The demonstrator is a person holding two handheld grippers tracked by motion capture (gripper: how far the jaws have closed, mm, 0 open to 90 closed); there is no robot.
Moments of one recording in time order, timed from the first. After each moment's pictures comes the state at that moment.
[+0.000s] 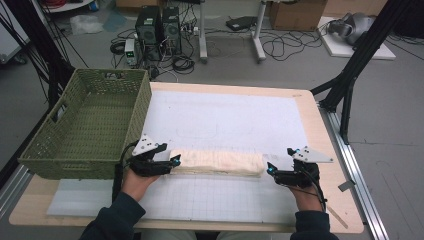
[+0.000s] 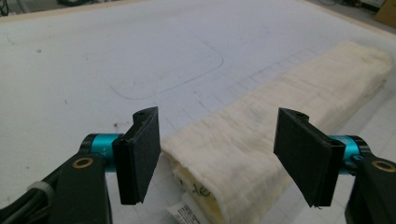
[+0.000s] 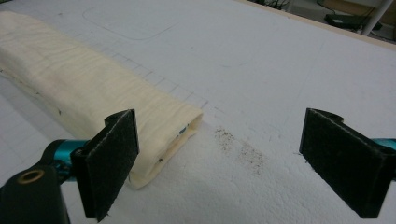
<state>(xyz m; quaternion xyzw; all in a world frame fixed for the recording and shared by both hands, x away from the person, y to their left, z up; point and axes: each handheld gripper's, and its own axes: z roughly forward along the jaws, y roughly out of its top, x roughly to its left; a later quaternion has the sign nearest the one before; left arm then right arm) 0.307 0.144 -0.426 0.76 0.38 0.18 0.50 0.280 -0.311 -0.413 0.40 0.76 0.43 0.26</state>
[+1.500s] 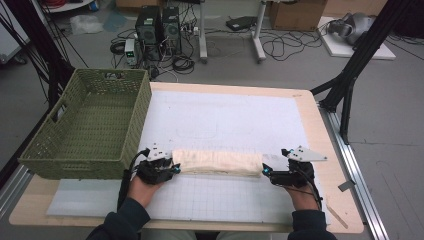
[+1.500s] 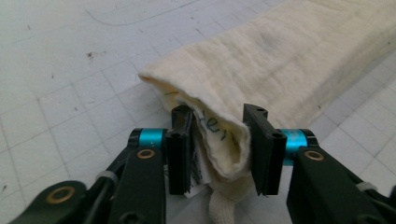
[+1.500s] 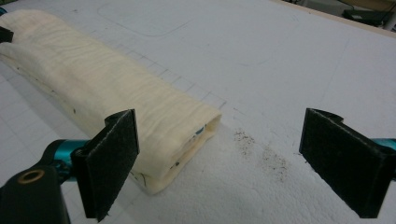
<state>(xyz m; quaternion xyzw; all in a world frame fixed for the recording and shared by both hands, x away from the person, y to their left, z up) 0.300 0.129 -0.450 0.80 0.40 0.16 0.41 0.285 -0.301 -0.418 0.40 0.77 0.43 0.24</state>
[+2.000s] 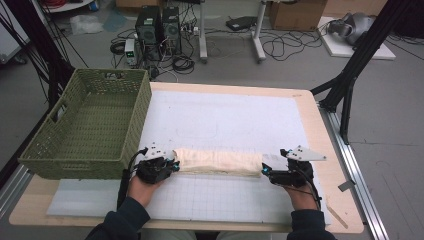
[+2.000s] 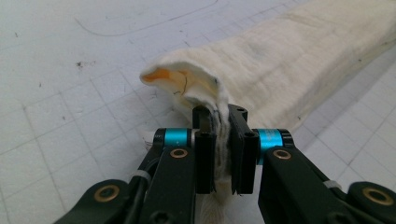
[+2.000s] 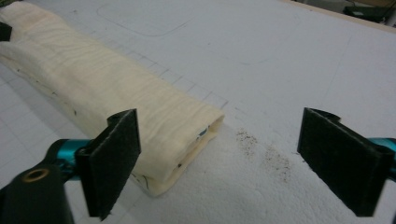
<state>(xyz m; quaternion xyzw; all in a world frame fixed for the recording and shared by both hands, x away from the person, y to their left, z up) 0.300 0.132 -0.447 0.79 0.40 0.14 0.45 0.286 -0.300 -0.419 0.40 0.77 0.44 0.23</state>
